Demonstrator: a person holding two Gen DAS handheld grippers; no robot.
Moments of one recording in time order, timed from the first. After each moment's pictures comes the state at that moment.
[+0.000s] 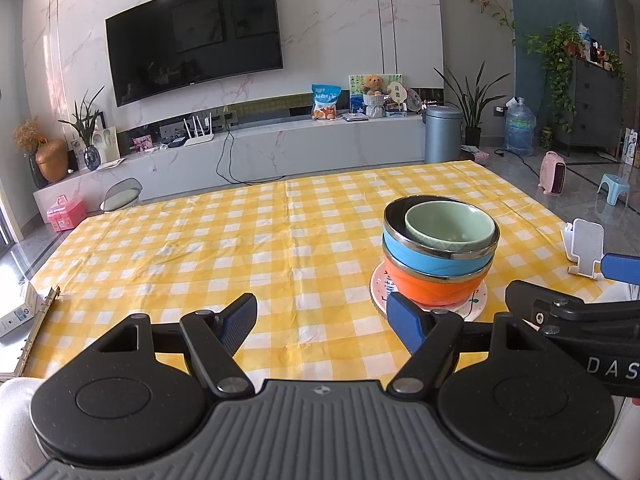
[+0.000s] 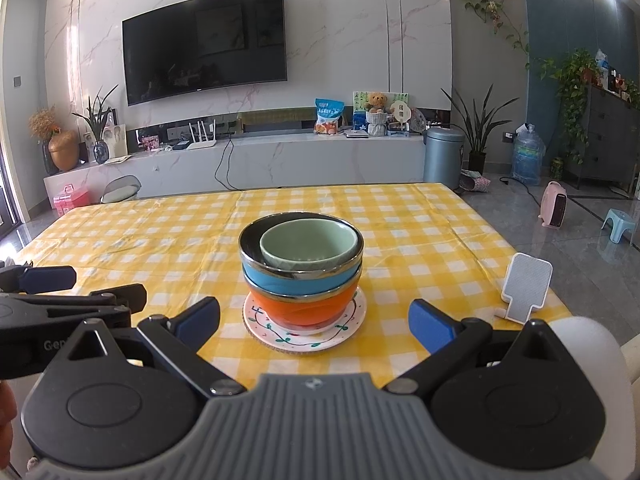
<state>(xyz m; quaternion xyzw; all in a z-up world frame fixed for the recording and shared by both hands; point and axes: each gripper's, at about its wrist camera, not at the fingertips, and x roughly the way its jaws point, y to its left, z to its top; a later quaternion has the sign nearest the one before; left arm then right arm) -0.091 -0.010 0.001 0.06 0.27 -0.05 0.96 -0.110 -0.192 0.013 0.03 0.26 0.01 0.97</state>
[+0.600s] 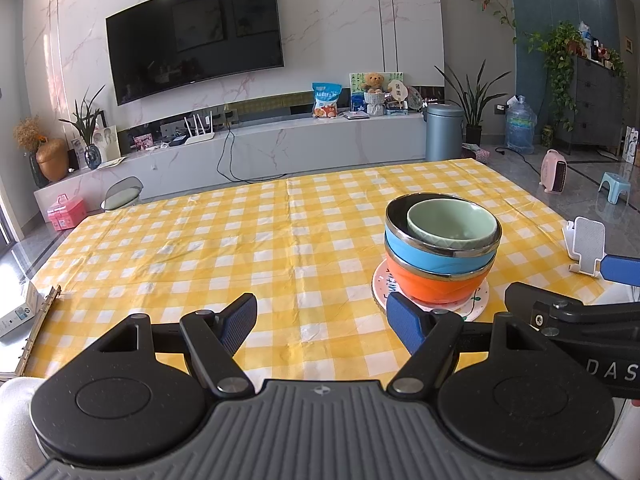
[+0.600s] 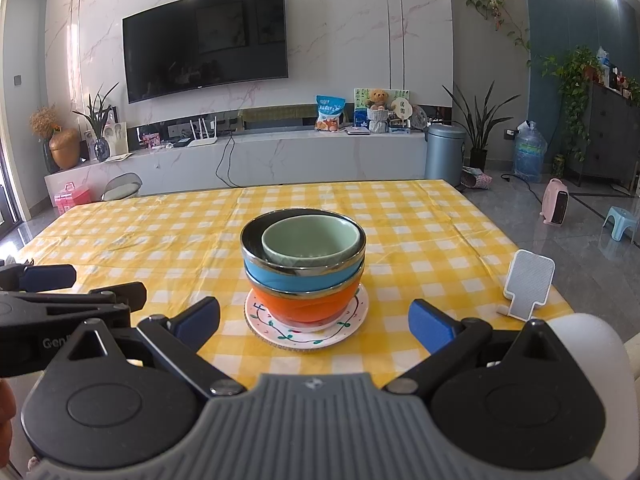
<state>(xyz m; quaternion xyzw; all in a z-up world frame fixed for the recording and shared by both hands) -0.091 -0.009 0.001 0.06 0.28 -0.05 0.96 -0.109 -0.191 0.009 0.03 0.26 0.01 0.96</state>
